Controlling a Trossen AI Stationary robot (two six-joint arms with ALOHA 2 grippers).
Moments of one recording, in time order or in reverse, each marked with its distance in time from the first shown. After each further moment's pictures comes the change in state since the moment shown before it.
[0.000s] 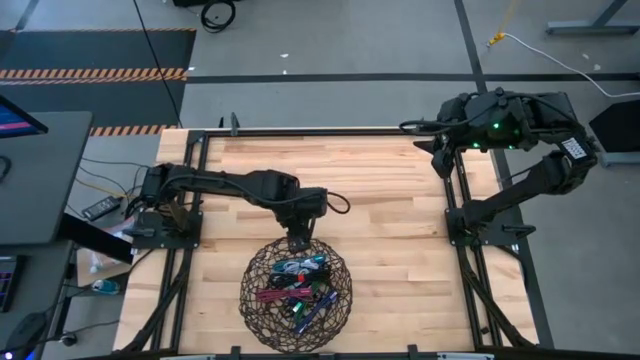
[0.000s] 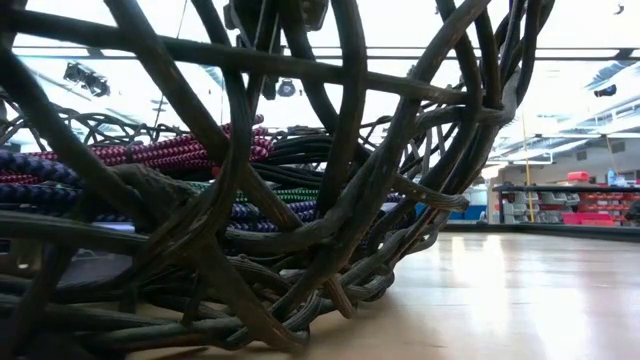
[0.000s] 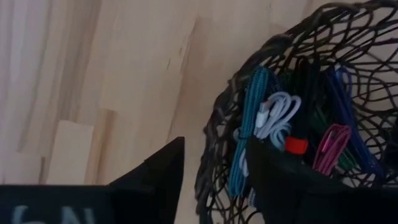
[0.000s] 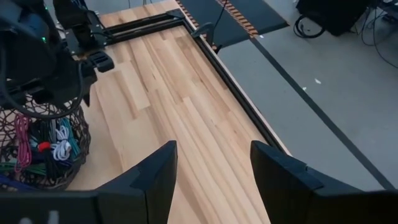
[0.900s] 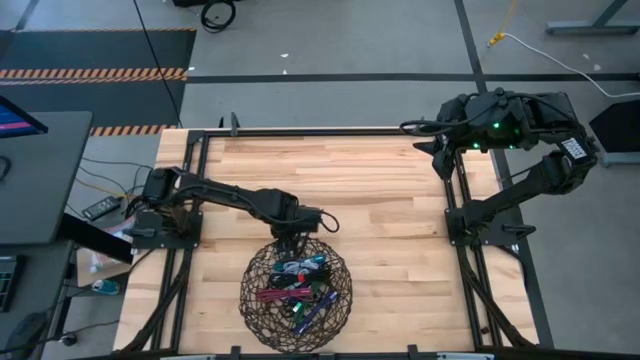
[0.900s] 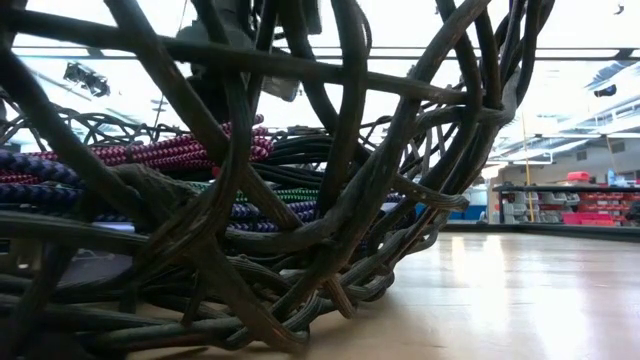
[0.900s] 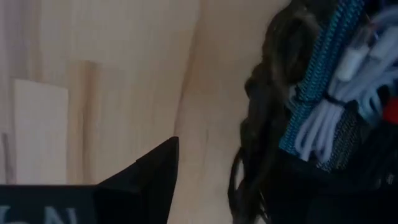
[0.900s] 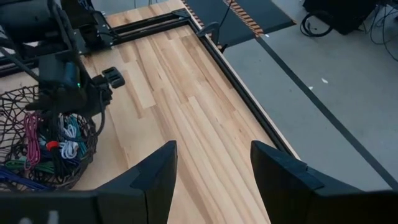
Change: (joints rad) left arm -0.030 0.018 -0.288 0.128 -0.019 0.025; right arm 0.000 0.000 0.000 0.004 -0.024 0.004
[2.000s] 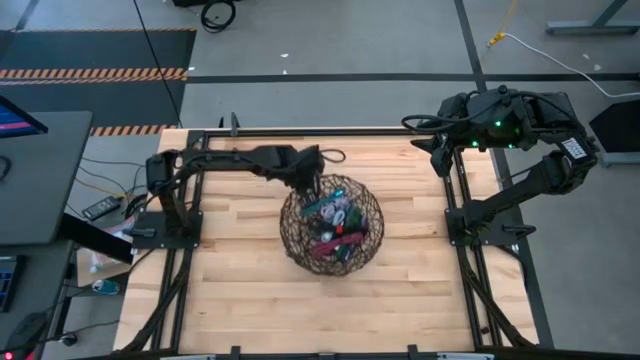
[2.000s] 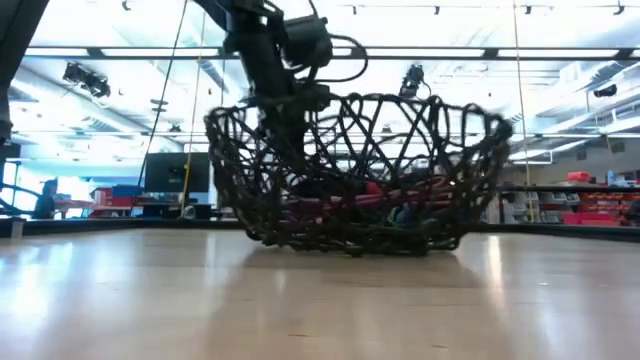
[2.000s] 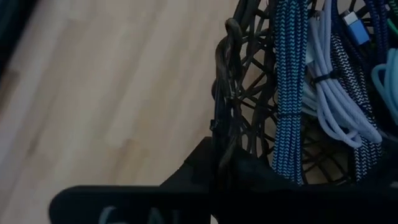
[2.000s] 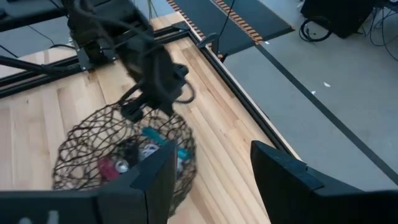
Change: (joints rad) left arm 0.361 0.000 -0.002 0.341 -0.179 0.192; right arm 0.000 0.000 0.000 0.045 0.009 0.026
